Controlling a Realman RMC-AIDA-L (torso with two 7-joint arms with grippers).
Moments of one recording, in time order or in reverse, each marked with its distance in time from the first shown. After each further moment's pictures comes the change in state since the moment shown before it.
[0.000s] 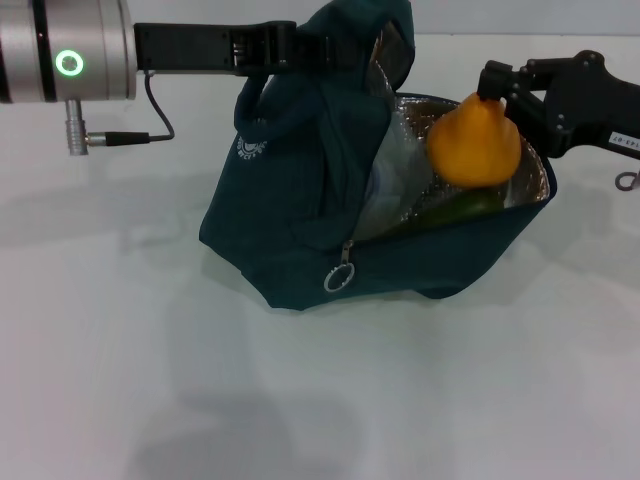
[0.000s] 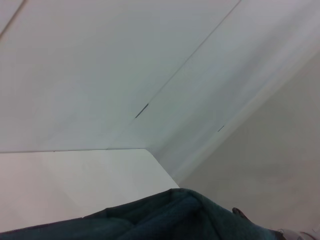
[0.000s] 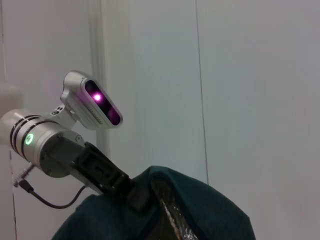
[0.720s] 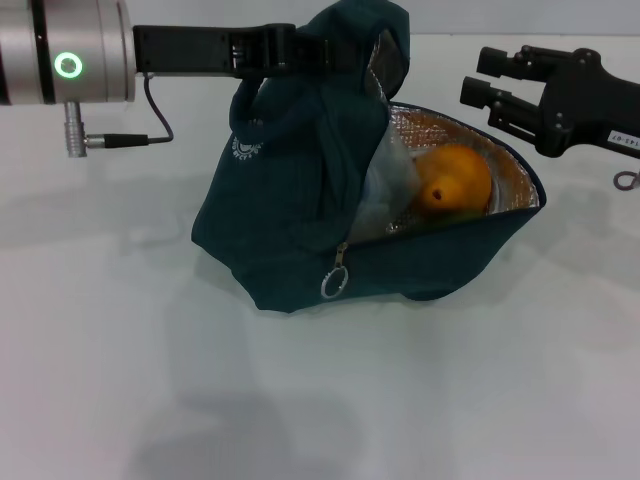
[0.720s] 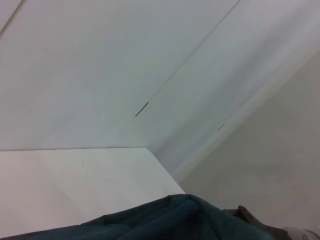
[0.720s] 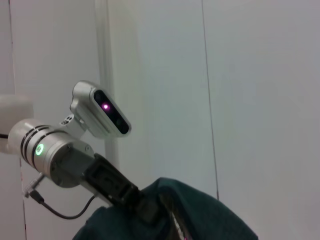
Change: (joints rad) left arm 0.002 0.000 0.000 0.000 0.001 0.004 0.000; right arm 0.004 0.002 0.003 -0.006 -0.001 -0.025 0.019
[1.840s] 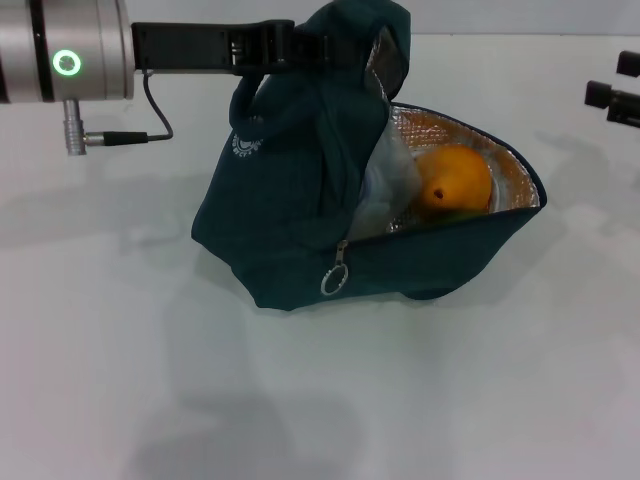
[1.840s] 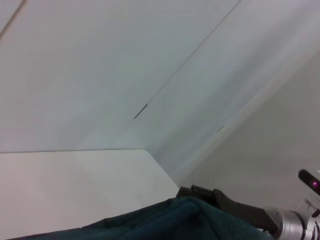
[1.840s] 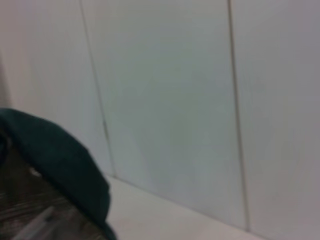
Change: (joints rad) left arm -0.001 0.002 -0.002 -0.002 -0.007 0.000 0.000; right arm -0.019 -0.102 0.235 -0.008 -0.285 0.109 0.198
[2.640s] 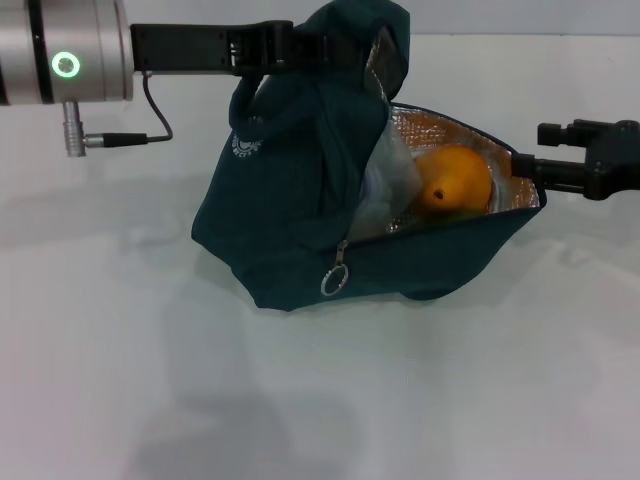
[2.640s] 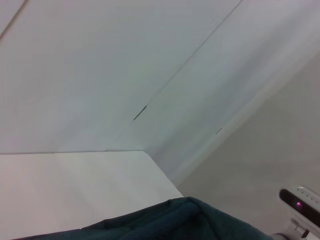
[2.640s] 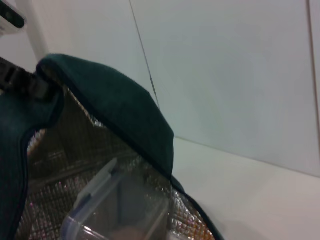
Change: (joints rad) left arm 0.003 0.000 0.000 -0.005 -0.008 0.000 0.009; right arm 0.028 0.052 -0.103 0.007 -0.095 -0.007 0.113
